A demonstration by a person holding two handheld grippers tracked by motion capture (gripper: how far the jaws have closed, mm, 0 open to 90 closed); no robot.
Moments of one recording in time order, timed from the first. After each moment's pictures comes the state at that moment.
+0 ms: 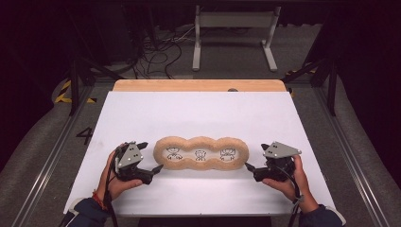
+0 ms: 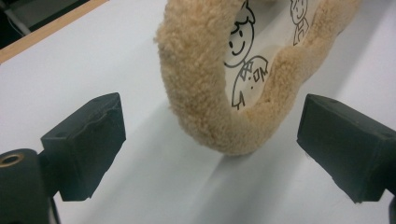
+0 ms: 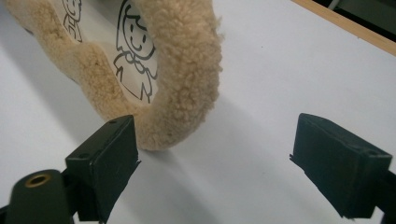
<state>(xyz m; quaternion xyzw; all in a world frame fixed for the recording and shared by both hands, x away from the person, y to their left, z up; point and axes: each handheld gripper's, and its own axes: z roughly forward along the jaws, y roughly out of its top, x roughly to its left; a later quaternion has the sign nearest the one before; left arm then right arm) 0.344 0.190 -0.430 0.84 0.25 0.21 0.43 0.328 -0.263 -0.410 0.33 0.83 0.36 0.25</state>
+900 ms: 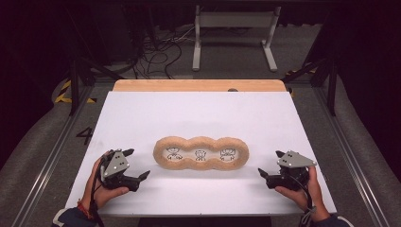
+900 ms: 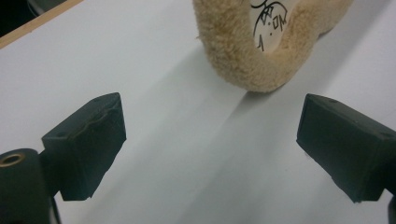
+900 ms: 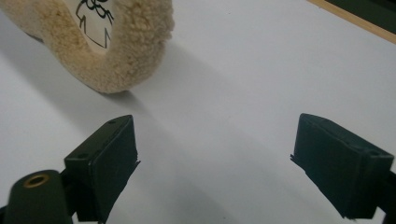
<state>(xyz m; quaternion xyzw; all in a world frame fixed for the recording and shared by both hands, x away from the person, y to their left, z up) 0.324 0.230 -0.441 0.84 0.27 0.22 0.41 0.307 -0.299 -0.424 0.36 0.82 0.35 0.28</state>
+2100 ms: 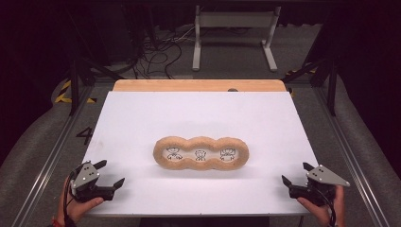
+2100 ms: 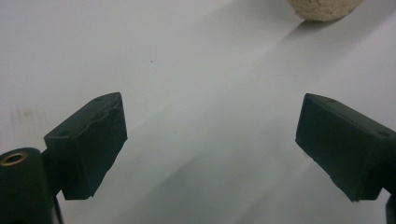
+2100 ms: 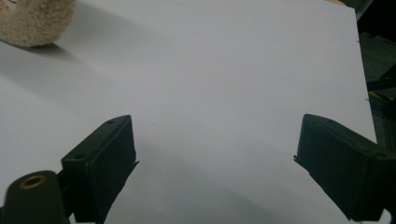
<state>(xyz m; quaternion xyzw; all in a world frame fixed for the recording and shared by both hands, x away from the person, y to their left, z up) 0.299 0.299 -0.465 0.81 0.35 0.23 0.41 0.268 -0.364 -0.448 0.44 0.76 0.36 0.32</state>
